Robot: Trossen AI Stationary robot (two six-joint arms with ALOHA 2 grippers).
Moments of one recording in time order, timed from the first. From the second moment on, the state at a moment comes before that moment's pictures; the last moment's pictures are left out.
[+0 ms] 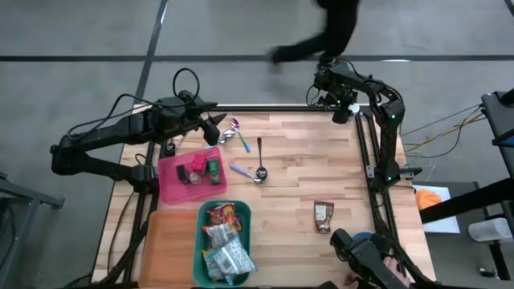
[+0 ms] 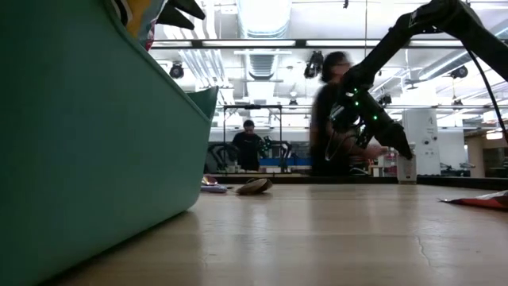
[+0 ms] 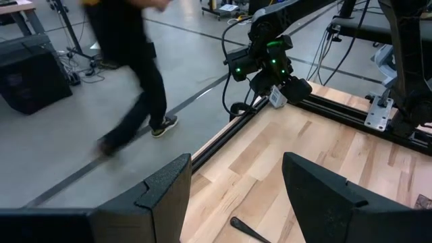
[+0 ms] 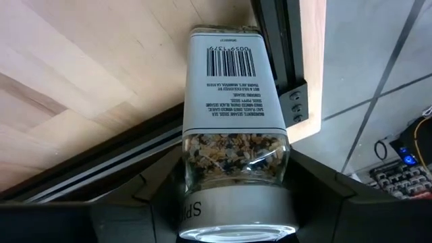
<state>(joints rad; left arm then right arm) 0.24 1.08 1.16 -0.46 -0.40 -0.13 -1.04 2.09 1.59 -1.46 0.54 -0.41</state>
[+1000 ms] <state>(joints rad) 0.24 1.08 1.16 -0.47 -0.40 -0.13 -0.98 1.83 1.59 -1.47 0.05 -0.16</state>
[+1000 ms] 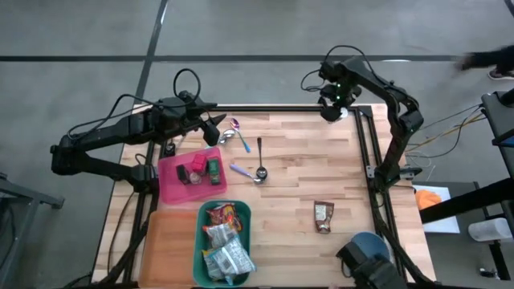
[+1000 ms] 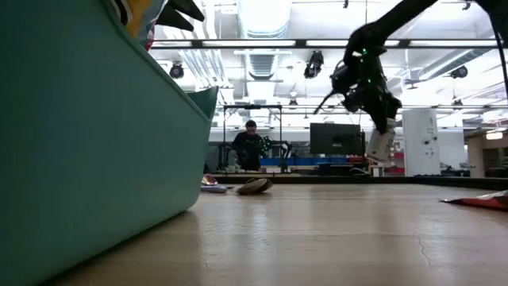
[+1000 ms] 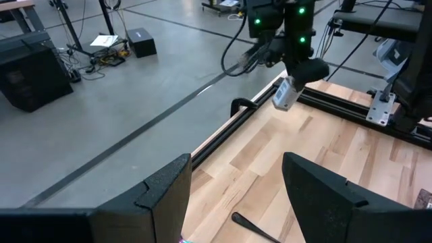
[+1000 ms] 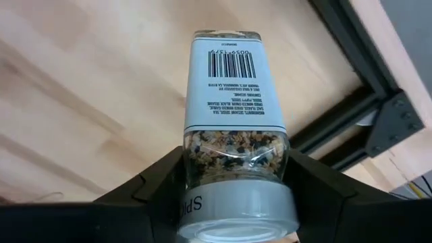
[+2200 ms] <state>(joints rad) 0.24 1.08 1.16 -0.47 -0.40 -0.13 -0.56 1.81 1.60 -1.38 -0.10 0.01</state>
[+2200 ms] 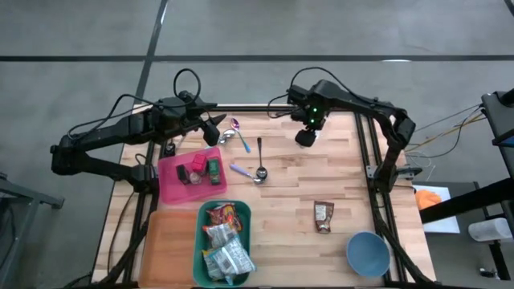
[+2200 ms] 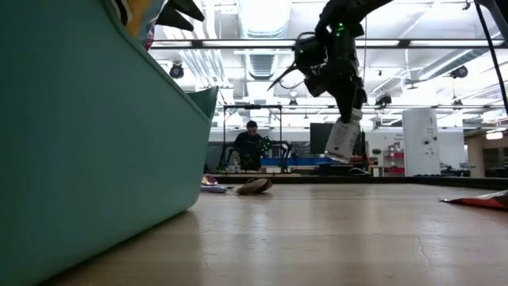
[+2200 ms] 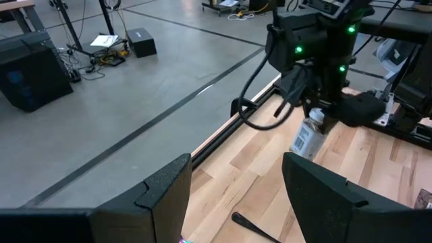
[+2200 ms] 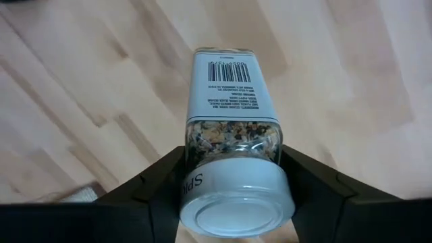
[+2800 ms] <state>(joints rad) 0.24 1.08 1.16 -0.47 -0.40 -0.13 -0.41 1.81 1.60 -1.26 -0.17 0.16</state>
